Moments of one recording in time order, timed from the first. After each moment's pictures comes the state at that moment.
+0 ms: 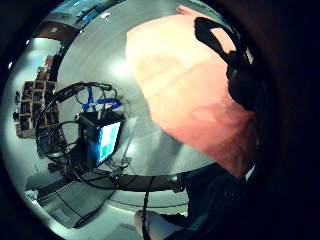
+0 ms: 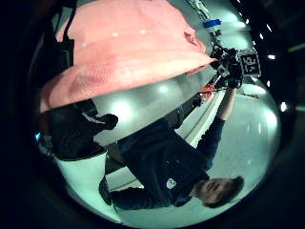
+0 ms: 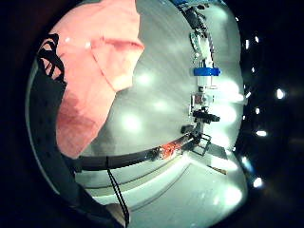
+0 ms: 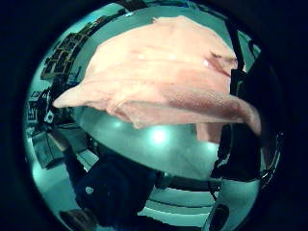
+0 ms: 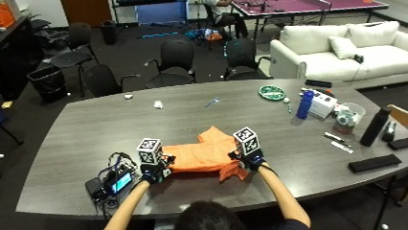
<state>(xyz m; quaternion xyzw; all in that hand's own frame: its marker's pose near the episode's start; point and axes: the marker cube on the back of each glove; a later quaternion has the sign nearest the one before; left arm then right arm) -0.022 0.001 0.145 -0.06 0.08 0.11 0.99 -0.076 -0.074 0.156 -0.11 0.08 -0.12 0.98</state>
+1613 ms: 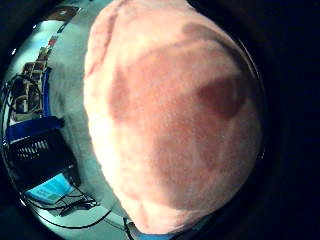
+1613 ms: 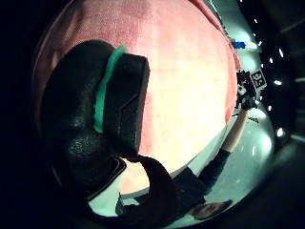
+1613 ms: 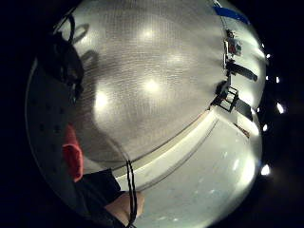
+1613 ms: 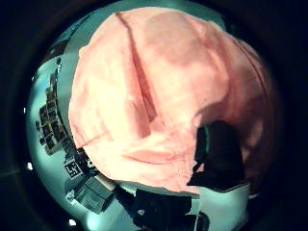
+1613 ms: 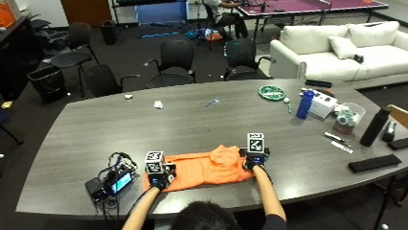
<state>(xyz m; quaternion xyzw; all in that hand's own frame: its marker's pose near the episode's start) -0.020 -0.024 0.275 -0.16 0.06 -0.06 0.98 -0.030 -0.096 0.252 -0.30 -0.03 0.15 0.94</state>
